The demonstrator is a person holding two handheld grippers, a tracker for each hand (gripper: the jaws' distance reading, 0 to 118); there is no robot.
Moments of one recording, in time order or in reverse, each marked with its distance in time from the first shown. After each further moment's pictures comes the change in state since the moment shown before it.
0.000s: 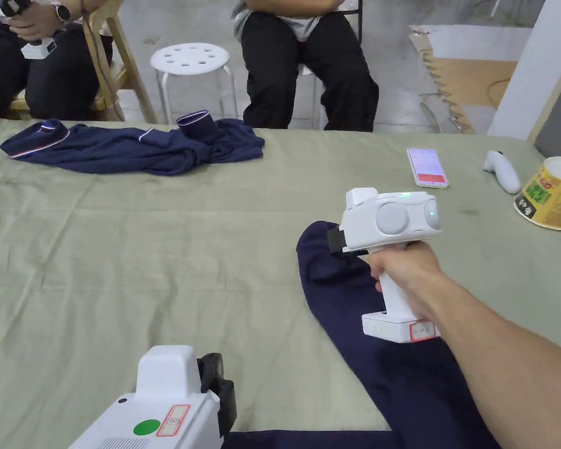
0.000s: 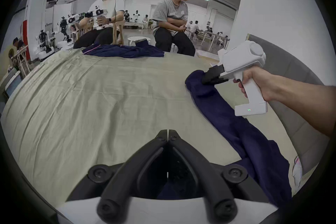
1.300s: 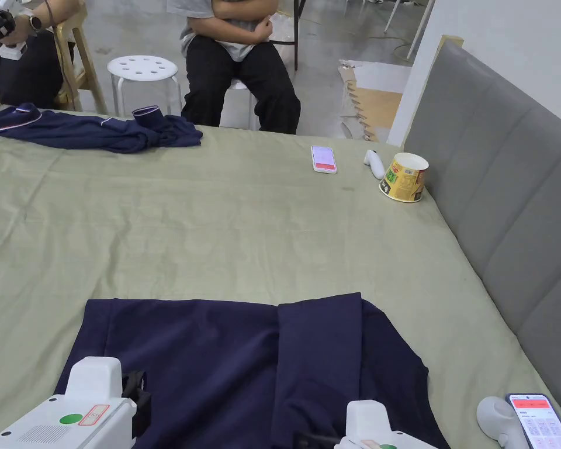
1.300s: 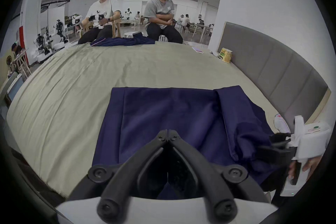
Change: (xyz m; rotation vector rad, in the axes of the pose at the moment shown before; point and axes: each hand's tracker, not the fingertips) left arm 0.014 -0.145 0.202 -0.051 -0.039 -0.062; right arm -0.074 -0.426 0.351 -0.023 -0.047 -0.173
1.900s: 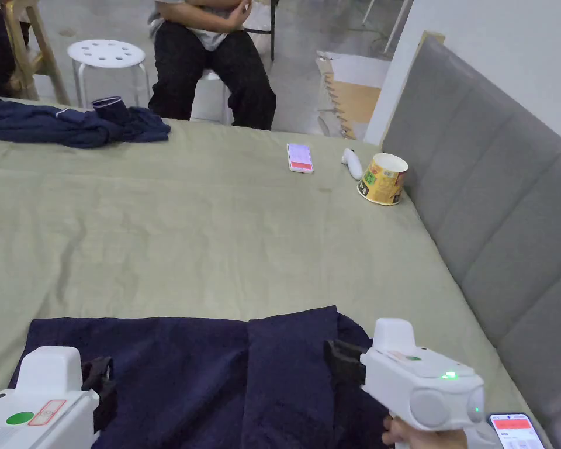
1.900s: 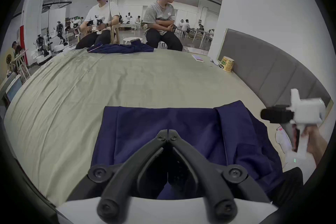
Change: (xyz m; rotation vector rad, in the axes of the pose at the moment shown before) left arm 0.008 0.048 -0.042 0.042 -0.009 0.009; right arm 0.106 0.135 -0.057 0.125 -0.097 -0.019
